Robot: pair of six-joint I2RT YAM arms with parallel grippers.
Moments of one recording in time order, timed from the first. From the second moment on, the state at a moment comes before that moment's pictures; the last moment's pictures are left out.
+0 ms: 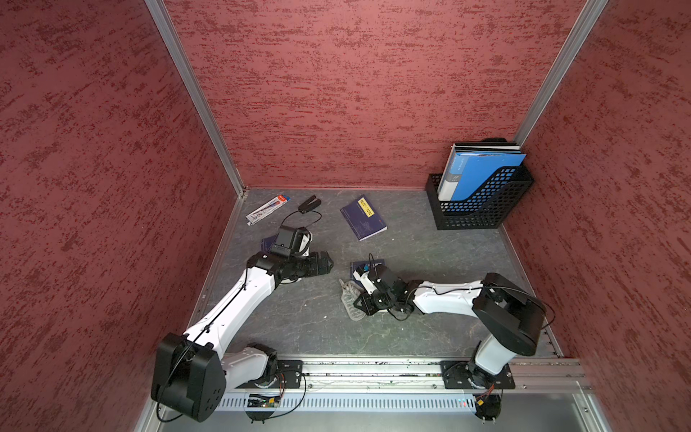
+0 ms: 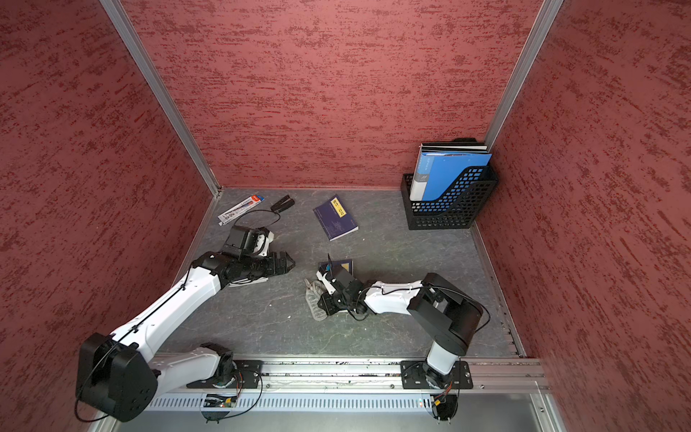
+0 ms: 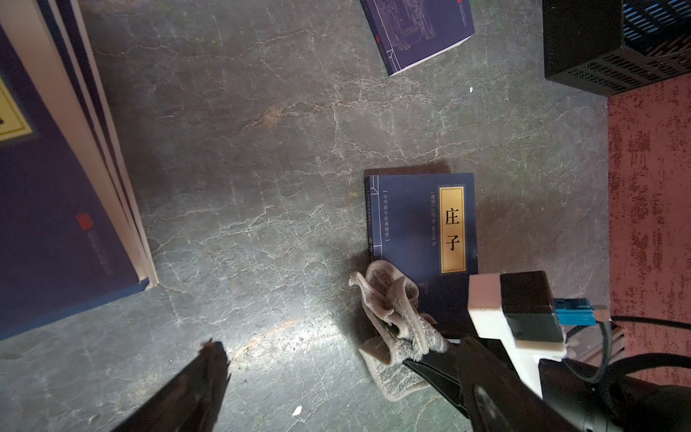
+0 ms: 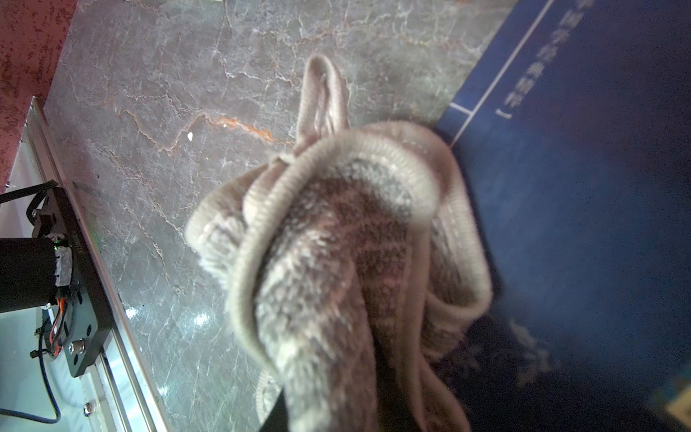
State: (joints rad) left arm -0.31 1.19 0.88 -0.66 0.28 -0.46; right arm 0.93 1.69 0.78 0.02 -0.26 0.49
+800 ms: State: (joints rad) left arm -0.31 1.12 0.85 -0.67 0.28 -0.46; right arm 0.72 1.95 1.11 -0.02 -0.23 0.38
